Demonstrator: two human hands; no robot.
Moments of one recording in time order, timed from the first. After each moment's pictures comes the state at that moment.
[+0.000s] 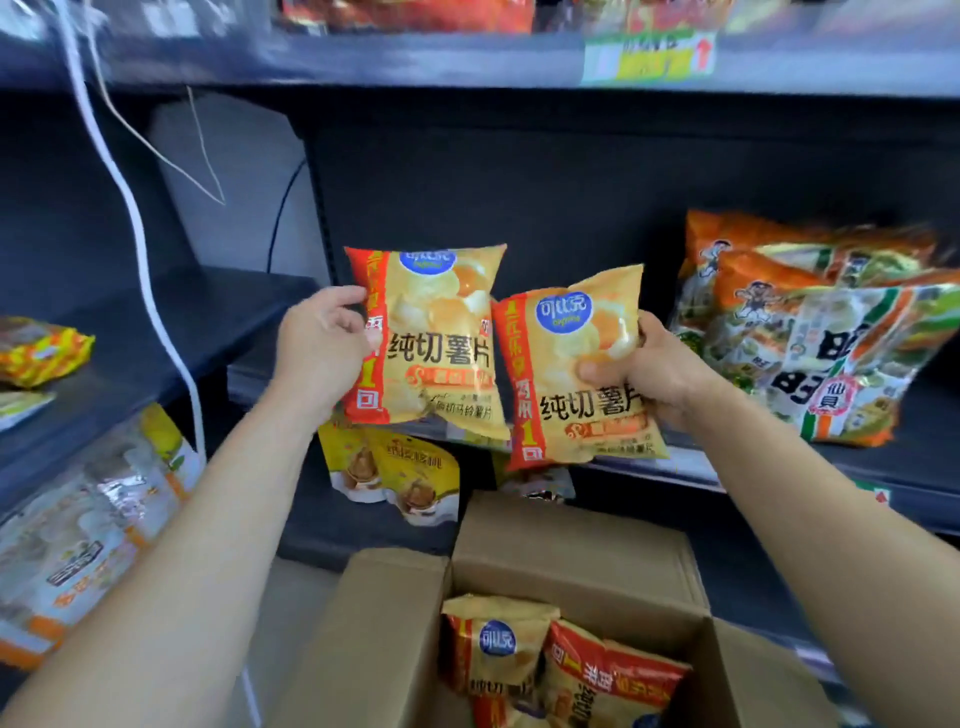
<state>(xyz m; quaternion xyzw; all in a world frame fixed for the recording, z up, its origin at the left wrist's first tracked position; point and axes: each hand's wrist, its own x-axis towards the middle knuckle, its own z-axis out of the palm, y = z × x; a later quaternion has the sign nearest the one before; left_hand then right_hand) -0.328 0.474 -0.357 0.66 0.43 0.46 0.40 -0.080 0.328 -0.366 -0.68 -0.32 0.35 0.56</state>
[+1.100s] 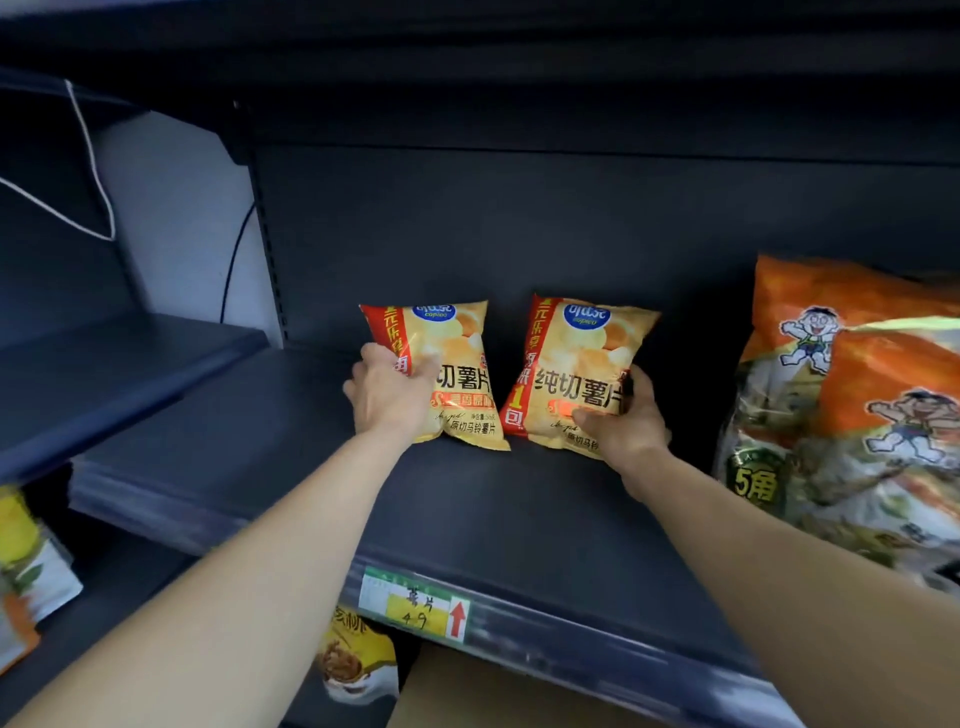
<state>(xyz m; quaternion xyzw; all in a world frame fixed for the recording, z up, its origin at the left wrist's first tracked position) -0.120 0.623 -0.435 0.64 0.54 0.44 0.31 0.069 0.509 -0.463 -0.77 -0.26 0.16 0.56</state>
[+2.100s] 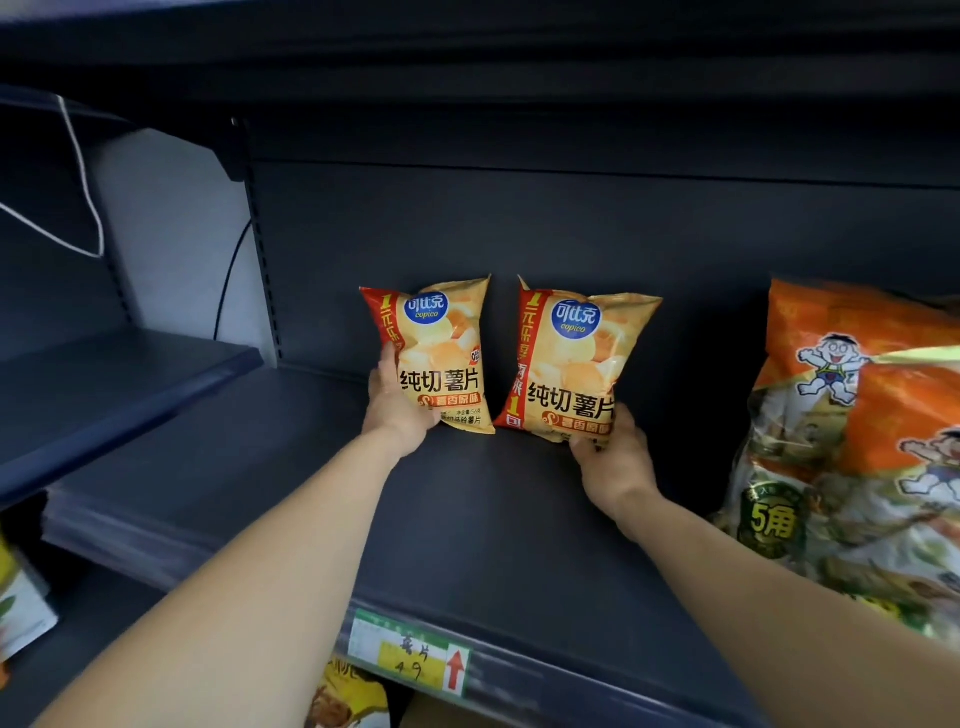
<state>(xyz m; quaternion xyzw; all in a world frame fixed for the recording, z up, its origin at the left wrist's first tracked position) -0.107 0.660 -0.447 0.68 0.49 0.39 0.38 0.055 0.512 -0.462 -0.80 -0.33 0.13 0.49</state>
